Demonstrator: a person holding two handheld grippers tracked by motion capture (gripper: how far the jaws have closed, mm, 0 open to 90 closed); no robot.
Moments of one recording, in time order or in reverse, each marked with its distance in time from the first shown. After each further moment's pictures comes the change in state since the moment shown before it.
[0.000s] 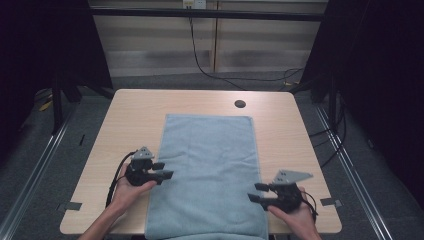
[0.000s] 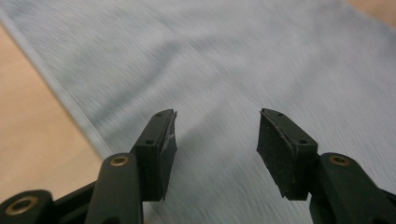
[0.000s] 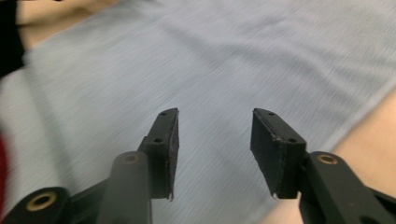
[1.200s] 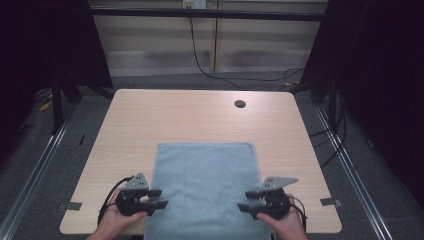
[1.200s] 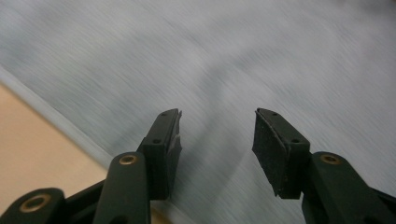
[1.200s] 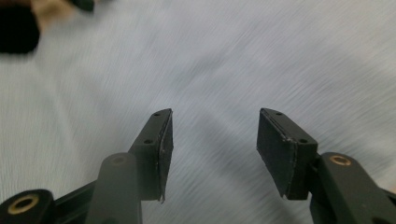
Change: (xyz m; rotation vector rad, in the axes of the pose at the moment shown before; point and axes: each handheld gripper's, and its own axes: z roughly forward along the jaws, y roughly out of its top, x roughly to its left) left arm -0.039 -0.045 -0.034 0.068 -0.075 0.117; right arm 0.016 -0.009 0.016 0.032 0.059 0.051
